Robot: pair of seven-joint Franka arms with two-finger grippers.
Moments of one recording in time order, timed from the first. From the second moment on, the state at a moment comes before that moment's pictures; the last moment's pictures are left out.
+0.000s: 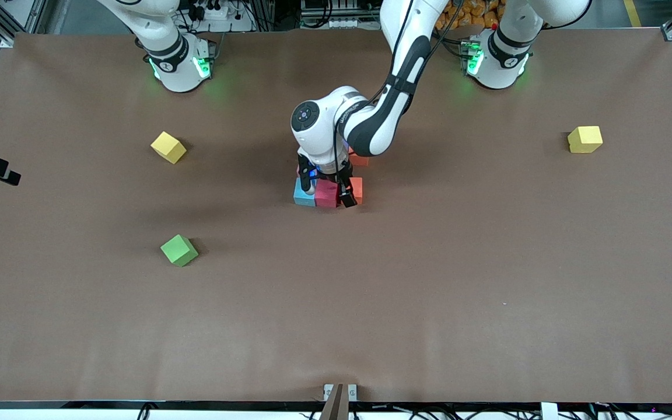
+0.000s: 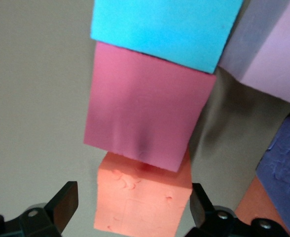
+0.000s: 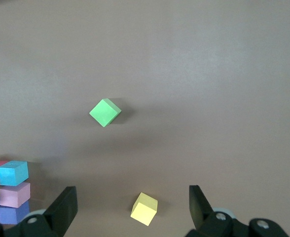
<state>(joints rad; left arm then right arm) -1.18 0.78 0.30 -1.53 0.04 2.12 0.45 -0.31 0.18 0.19 -1.34 0.05 1.48 -0.03</state>
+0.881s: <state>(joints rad) -1.18 0.63 0.33 -1.52 0.04 1.95 0.43 -0.31 0.18 0.19 -1.34 0.05 1.48 -0.02</state>
